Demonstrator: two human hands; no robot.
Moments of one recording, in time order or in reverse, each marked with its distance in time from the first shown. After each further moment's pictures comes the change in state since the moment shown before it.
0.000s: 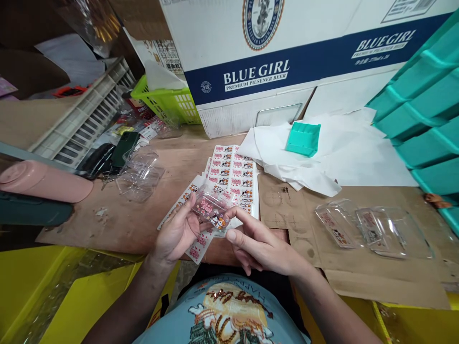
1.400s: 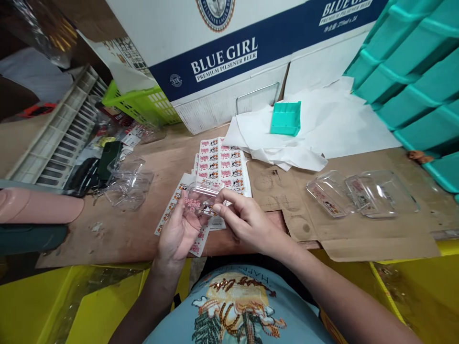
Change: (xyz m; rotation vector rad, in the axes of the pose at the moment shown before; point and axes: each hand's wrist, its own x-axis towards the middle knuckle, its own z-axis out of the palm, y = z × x) left_hand 0.005 -0.014 0.004 0.021 0.110 0.071; right_hand 0.015 -0.019 0.019 -0.314 0.385 -0.240
